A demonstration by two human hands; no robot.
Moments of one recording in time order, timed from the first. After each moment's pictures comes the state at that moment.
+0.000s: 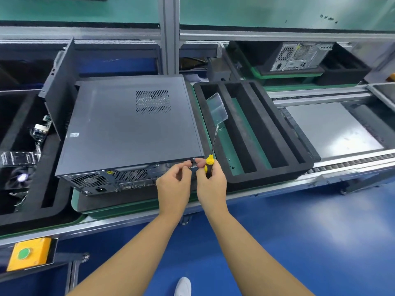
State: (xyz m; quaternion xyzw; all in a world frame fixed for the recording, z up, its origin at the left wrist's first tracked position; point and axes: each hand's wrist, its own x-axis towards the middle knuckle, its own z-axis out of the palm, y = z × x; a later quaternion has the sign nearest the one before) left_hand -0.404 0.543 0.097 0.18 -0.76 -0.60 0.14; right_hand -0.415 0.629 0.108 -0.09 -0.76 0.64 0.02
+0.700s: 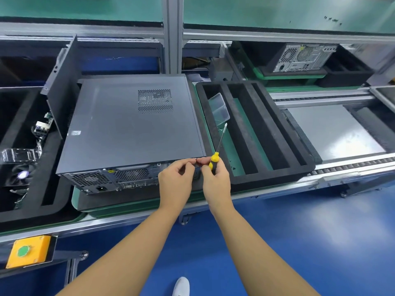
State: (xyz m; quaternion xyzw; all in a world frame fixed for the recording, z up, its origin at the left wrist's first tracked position) left_hand -0.418 0.538 0.097 0.16 -0.77 -0.60 0.12; right_hand -0.424 0.638 0.108 -0.10 -0.73 0.67 0.00
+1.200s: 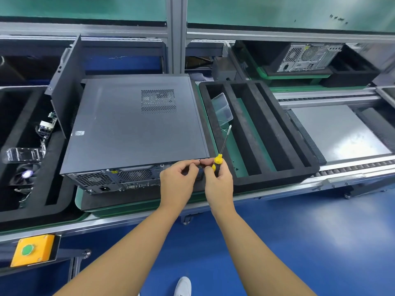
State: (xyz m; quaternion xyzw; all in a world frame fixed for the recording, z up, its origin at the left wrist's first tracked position) left_hand -0.419 0.532 0.103 0.13 -0.79 -0.59 0.11; right_hand -0.423 0.636 0.103 -0.09 -0.74 0.67 0.02
